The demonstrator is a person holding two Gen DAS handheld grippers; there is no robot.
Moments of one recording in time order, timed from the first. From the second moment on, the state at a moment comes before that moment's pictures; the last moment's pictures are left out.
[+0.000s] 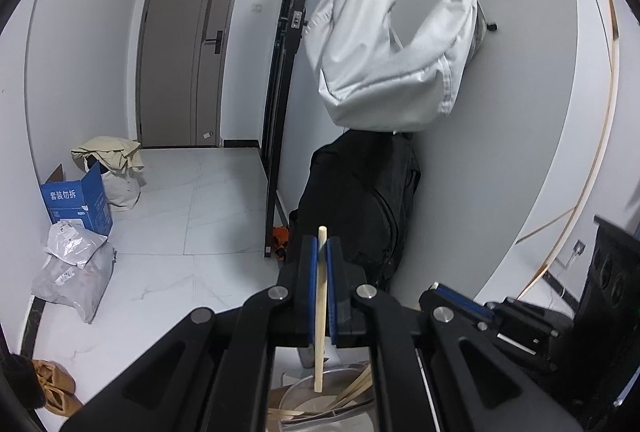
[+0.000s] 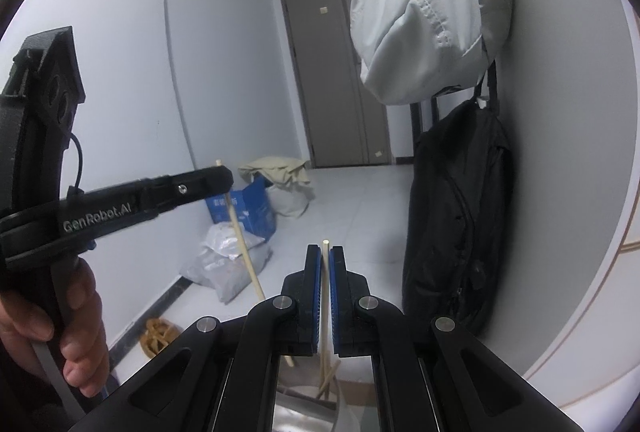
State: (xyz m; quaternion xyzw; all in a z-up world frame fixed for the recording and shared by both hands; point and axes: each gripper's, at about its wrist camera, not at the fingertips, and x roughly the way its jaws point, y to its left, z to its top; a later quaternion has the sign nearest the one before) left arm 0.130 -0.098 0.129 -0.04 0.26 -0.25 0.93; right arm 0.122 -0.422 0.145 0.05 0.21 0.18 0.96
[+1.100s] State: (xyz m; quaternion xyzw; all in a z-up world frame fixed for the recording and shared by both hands) left arm 0.075 -0.046 0.127 -0.08 0.30 -0.19 0.93; right arm 0.035 -0.433 0.139 0.08 0.23 0.19 0.95
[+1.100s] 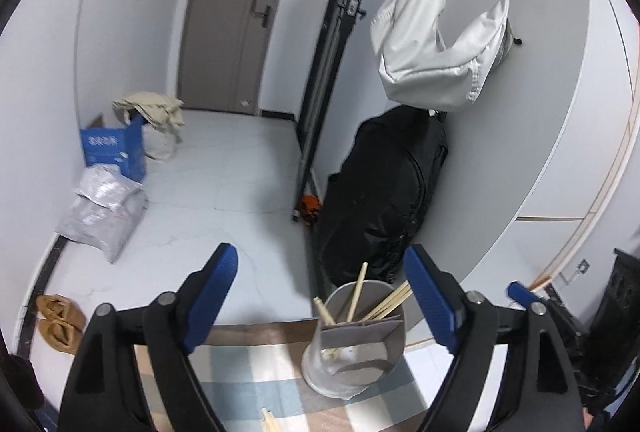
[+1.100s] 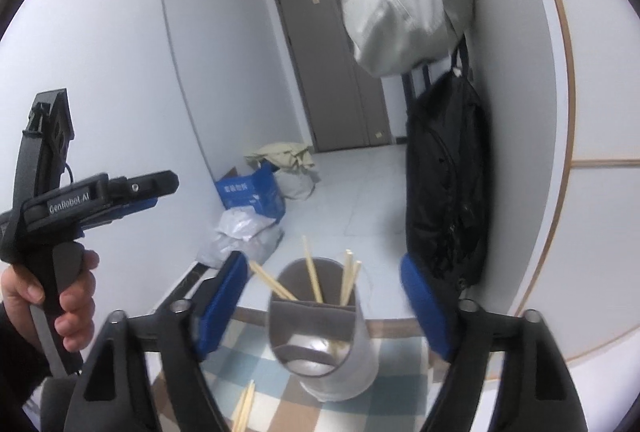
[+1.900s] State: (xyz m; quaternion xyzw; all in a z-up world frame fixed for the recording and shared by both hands) left arm -0.016 -0.020 0.092 -0.05 0.26 -0.10 0.96; right arm -0.063 -0.369 0.127 0.05 0.18 0.25 0.95
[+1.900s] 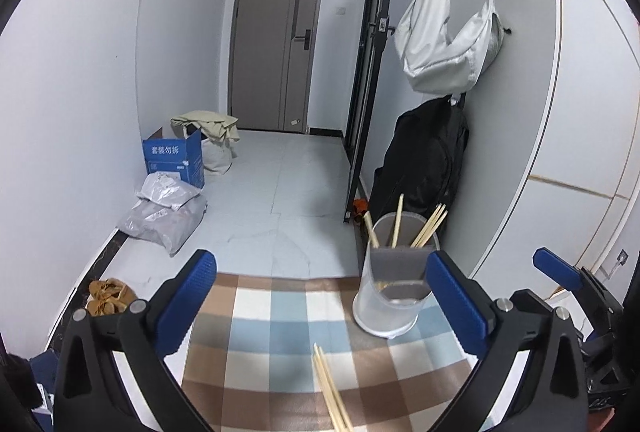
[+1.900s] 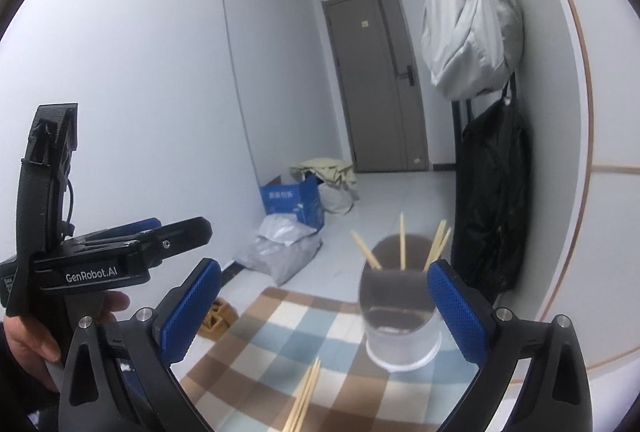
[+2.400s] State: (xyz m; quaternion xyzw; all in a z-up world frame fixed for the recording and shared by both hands) left arm -0.003 0.007 0.018 -0.06 0.33 -0.07 0.94; right arm -0.051 -0.348 0.048 0.04 0.30 0.24 0.92
